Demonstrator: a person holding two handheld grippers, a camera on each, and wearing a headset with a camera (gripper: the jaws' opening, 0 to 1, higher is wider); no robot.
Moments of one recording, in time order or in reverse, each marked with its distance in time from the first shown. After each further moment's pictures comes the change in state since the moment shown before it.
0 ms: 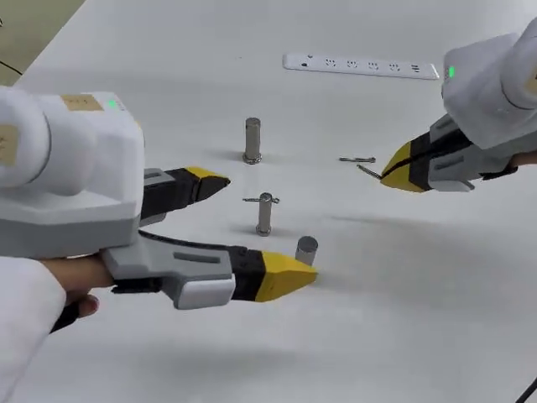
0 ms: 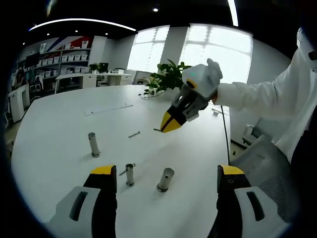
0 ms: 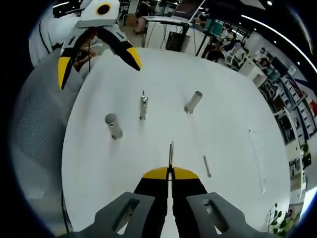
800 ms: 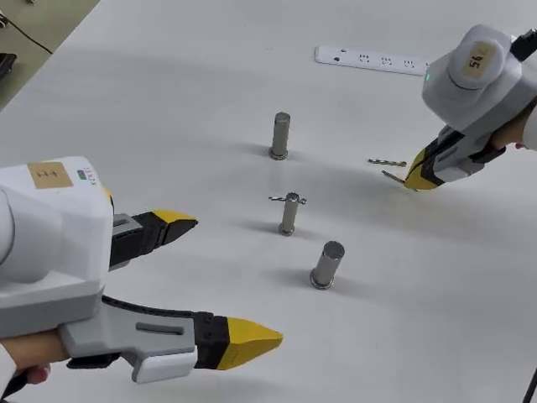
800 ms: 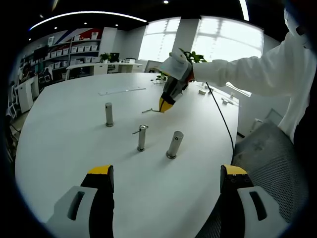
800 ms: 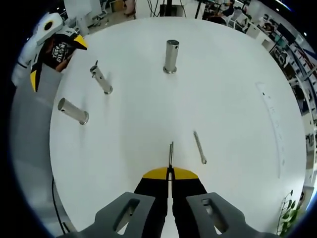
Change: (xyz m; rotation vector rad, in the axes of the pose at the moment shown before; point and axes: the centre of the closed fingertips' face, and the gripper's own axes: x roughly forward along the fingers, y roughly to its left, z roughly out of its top) left arm -0.041 0.012 -0.064 -0.048 0.089 0.106; right arm 0.047 -0.040 -0.057 0.158 0.268 0.143
